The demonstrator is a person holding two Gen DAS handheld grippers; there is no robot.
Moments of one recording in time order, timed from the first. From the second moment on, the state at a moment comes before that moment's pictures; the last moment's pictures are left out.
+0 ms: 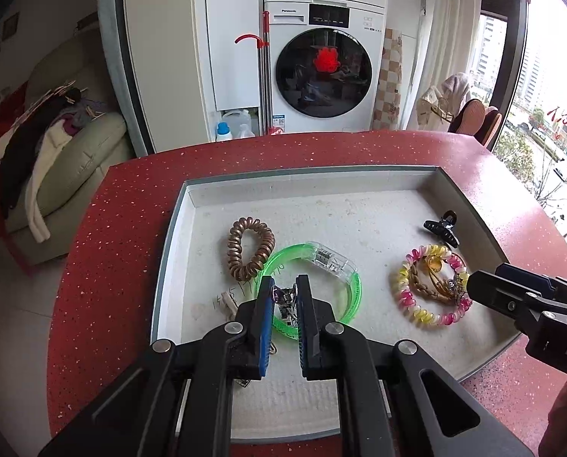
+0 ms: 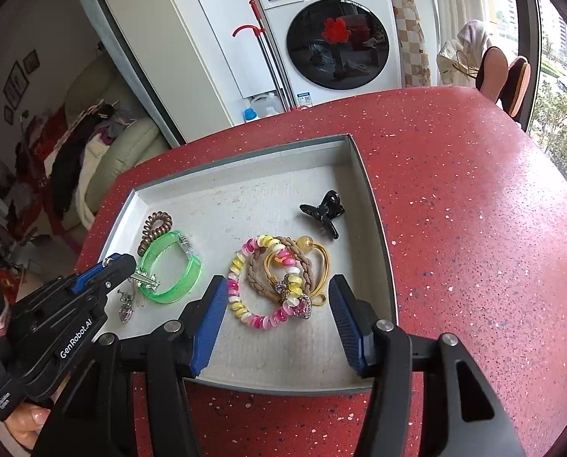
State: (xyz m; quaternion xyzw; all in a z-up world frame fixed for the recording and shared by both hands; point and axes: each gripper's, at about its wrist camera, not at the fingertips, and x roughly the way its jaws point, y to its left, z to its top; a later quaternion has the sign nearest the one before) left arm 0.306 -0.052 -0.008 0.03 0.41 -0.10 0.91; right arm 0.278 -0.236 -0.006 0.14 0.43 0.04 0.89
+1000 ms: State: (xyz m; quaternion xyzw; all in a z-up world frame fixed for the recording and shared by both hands) left arm 0.302 -0.043 -0.003 0.01 0.38 -0.08 0.92; right arm 0.261 -0.245 0.004 0.15 0.41 0.04 0.90
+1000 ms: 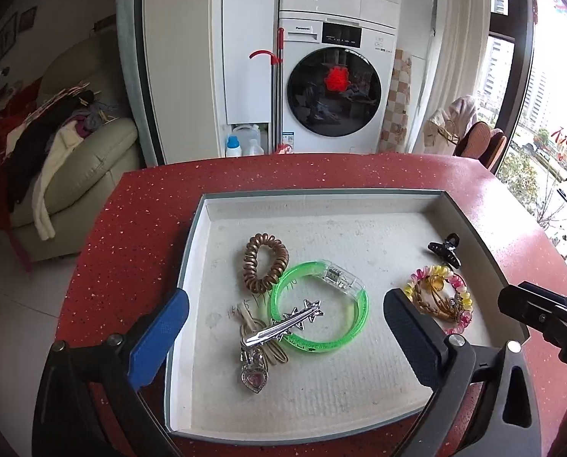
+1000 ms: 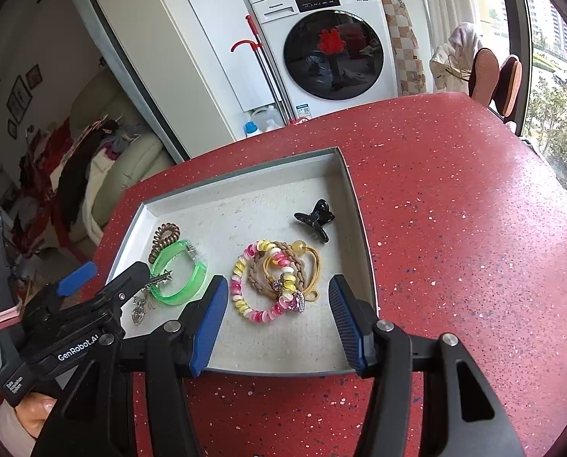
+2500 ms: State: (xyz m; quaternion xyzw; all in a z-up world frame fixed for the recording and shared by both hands) left arm 0.190 -0.011 0.018 0.01 0.35 0.00 0.93; right arm 0.175 -0.201 0.023 0.05 0.35 0.00 0.94
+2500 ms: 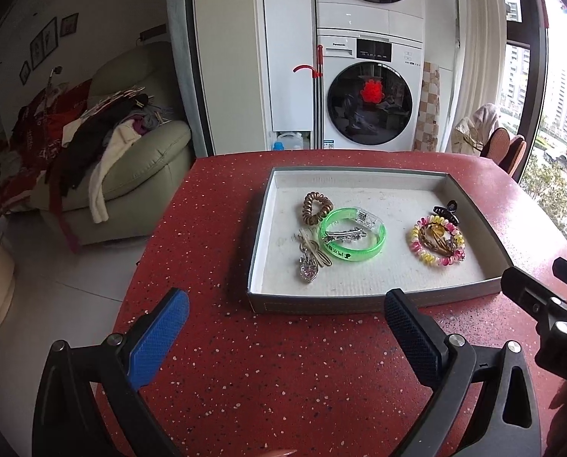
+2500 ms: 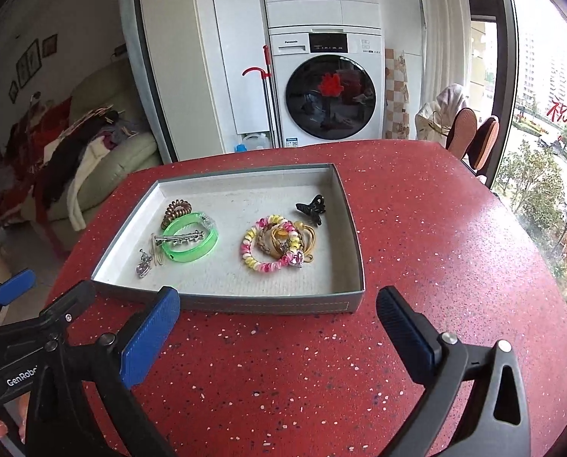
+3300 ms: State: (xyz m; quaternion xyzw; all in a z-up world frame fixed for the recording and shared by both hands) left arm 0.166 -0.012 0.018 0.02 0.35 0.00 0.94; right arm 0.155 -0.197 0.033 0.02 0.34 -0.02 0.94
